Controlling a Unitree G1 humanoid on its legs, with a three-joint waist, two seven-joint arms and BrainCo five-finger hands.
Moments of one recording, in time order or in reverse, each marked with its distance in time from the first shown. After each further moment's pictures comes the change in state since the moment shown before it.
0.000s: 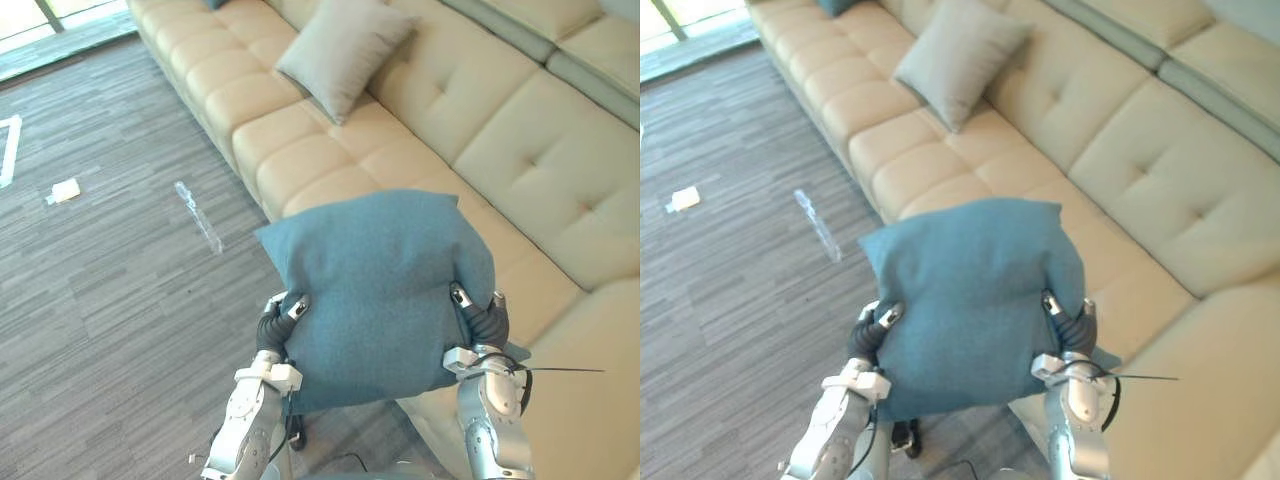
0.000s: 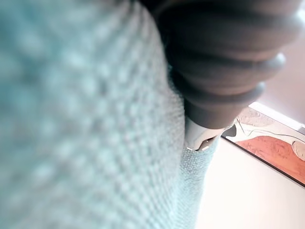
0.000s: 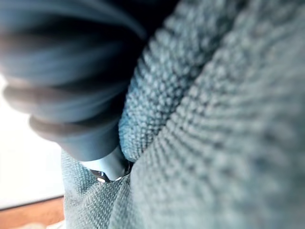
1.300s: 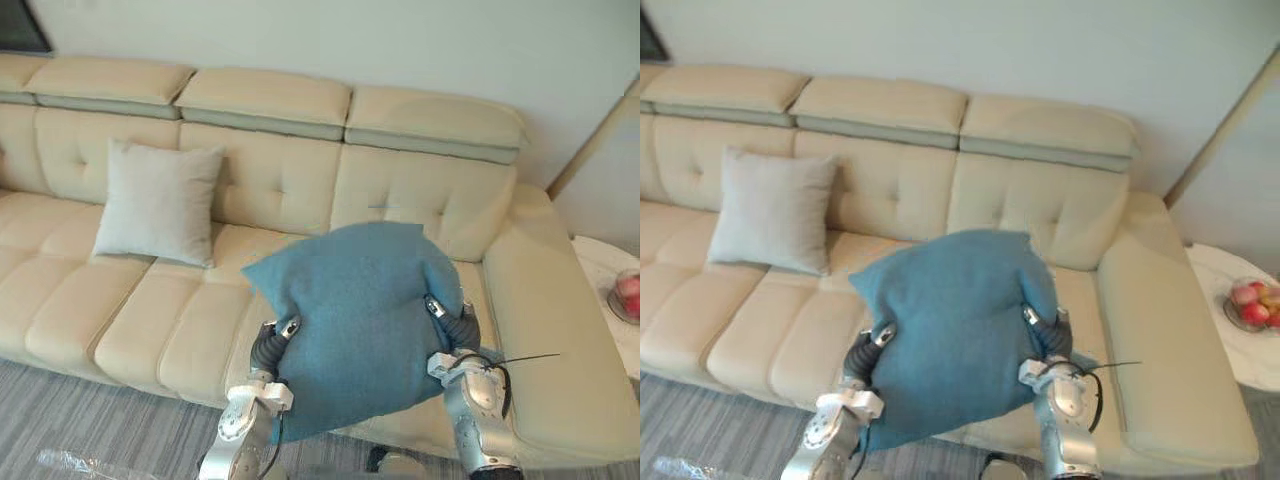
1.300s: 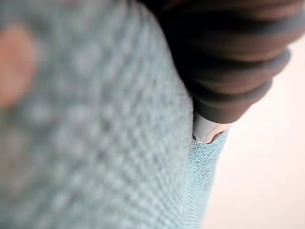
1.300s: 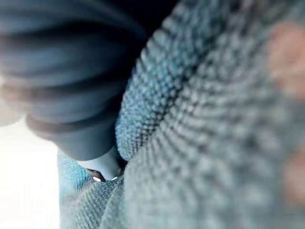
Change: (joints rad) left arm 0.032 -0.009 0.008 0.098 0.019 0.012 -0.020; right arm -0.085 -0.071 0.040 0.243 -0.009 0.008 0.036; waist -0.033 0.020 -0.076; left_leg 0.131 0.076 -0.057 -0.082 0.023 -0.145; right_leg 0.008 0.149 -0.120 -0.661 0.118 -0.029
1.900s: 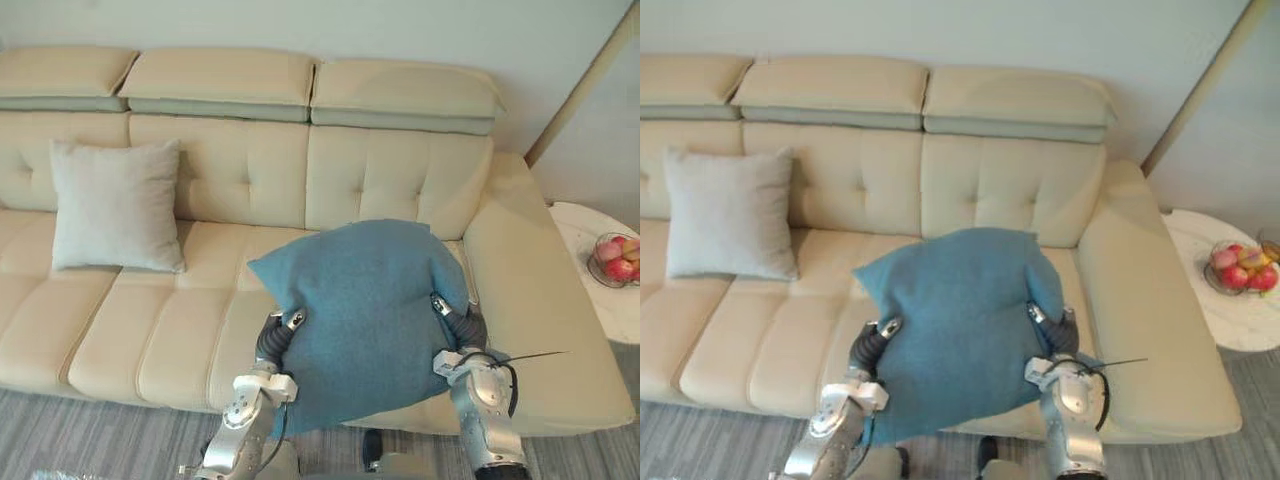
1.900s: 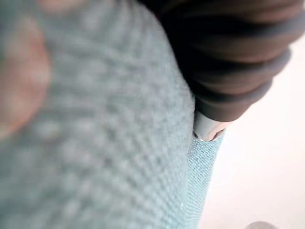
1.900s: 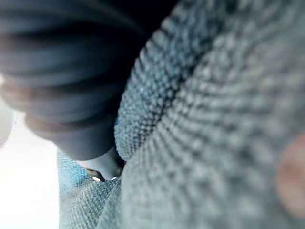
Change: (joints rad) left arm -0.048 0.005 -0.011 0.002 0.035 0.000 -0.002; right arm 0.009 0.018 -0.041 -0.038 0.003 0.002 0.000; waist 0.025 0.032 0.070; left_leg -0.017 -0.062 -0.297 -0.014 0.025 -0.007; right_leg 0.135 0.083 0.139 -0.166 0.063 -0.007
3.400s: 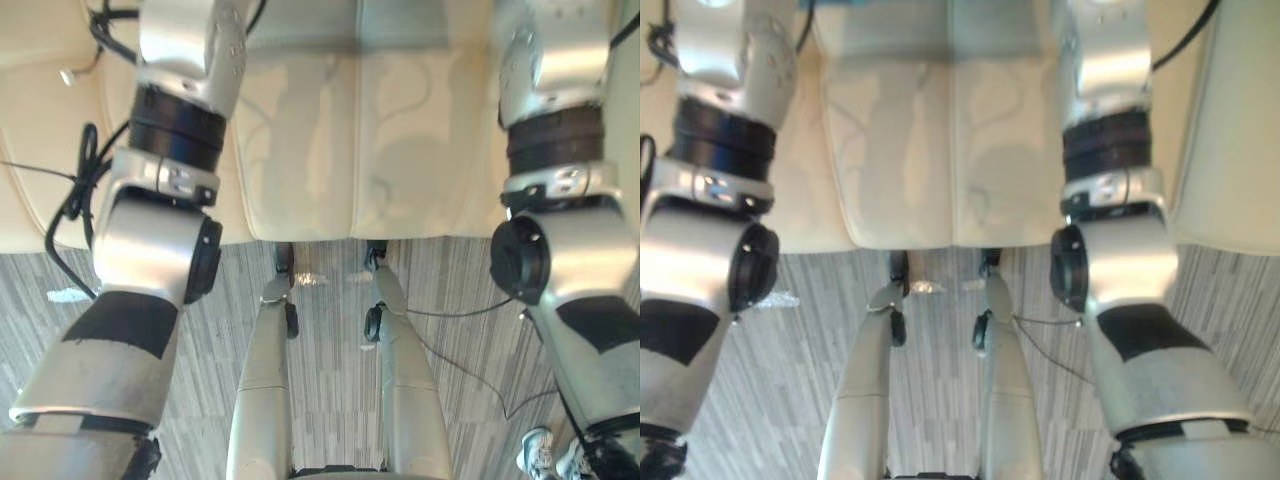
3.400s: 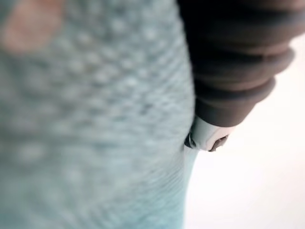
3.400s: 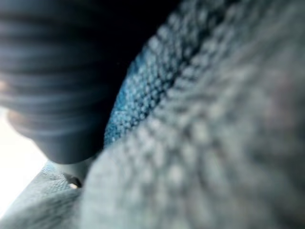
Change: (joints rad) left arm -1.798 0.188 0.241 0.597 0.029 -0.129 0.493; right arm -1.738 -0.257 -0.022 0.664 -0.206 0.041 -0.572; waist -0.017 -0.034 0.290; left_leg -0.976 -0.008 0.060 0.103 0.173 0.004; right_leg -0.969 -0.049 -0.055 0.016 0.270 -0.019
